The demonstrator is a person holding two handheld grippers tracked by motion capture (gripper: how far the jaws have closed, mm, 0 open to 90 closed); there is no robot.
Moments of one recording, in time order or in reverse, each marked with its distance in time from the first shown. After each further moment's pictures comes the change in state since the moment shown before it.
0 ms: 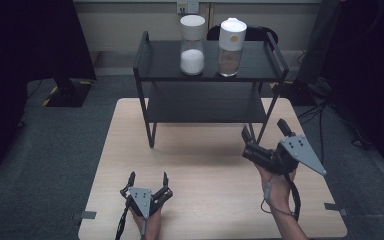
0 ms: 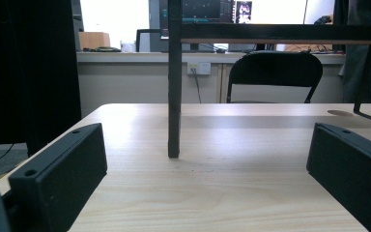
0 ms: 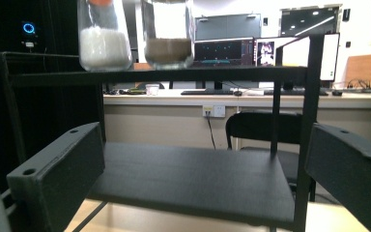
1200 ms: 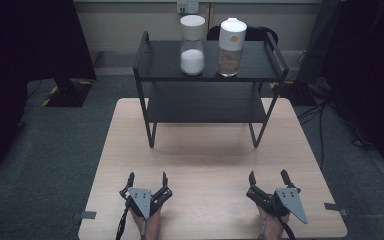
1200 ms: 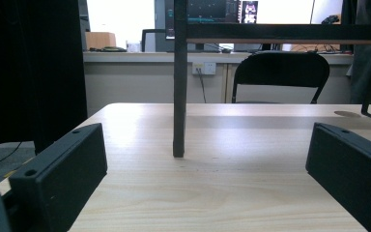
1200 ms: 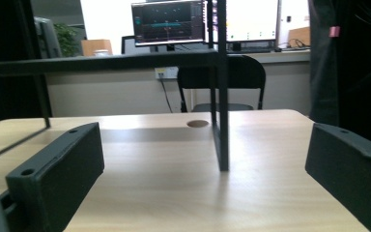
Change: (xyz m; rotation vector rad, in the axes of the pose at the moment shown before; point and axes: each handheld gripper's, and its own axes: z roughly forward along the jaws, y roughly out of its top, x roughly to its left) left arm -0.004 0.000 -0.001 0.000 0.023 0.000; right arm 0.001 -0.145 -0.051 0.072 -0.212 -0.001
